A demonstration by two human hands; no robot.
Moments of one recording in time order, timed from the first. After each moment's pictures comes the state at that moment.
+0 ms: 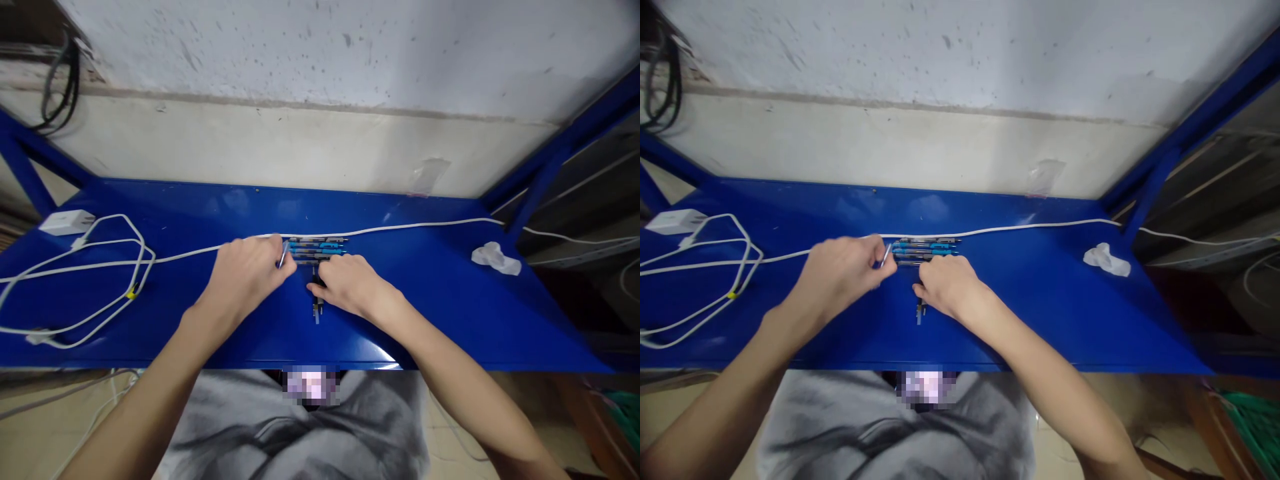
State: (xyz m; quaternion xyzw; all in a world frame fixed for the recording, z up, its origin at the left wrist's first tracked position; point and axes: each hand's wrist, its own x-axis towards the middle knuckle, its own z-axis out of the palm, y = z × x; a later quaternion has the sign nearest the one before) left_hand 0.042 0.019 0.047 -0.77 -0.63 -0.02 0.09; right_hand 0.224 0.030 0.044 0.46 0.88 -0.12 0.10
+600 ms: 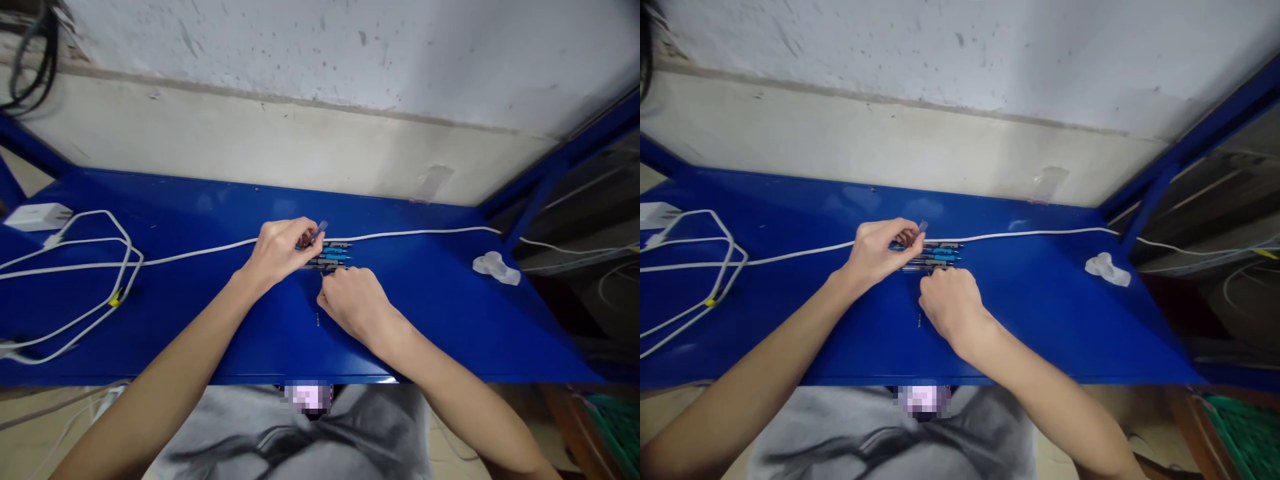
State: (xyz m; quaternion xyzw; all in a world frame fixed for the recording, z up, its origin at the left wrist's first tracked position) left_hand 0.049 0.085 -0.008 -0.81 -0.34 -0.47 0.05; right_hand 0.208 0.014 0.045 0.52 0.85 -0.05 0.13
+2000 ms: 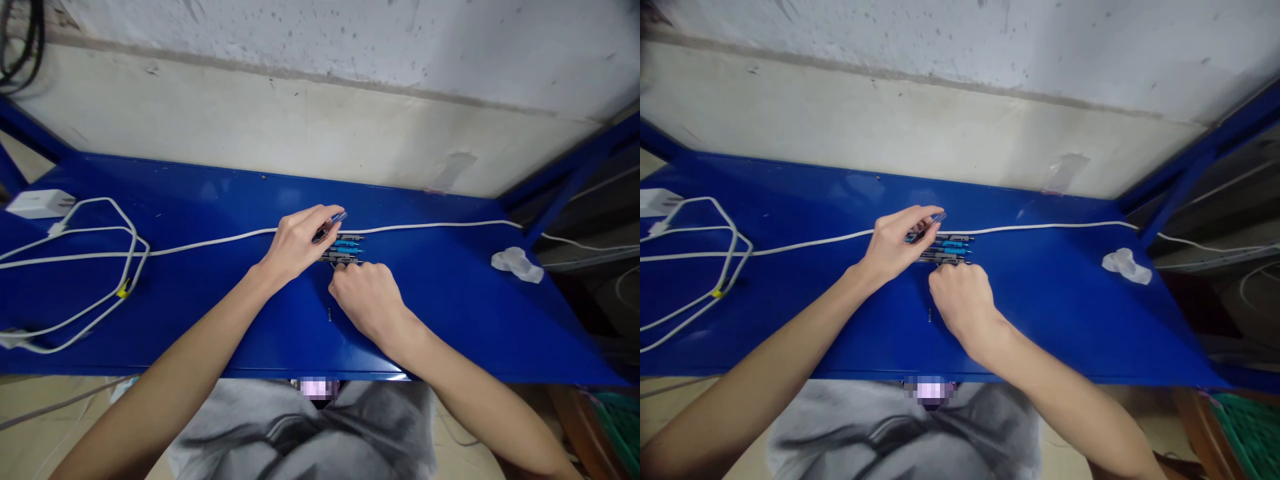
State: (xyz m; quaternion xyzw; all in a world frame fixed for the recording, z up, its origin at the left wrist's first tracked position) left_hand 0.057 0.087 -0.013 -0.81 -0.34 -0.48 -0.06; right_hand 0.206 0.013 0.033 0.53 0.84 -0.02 0.11
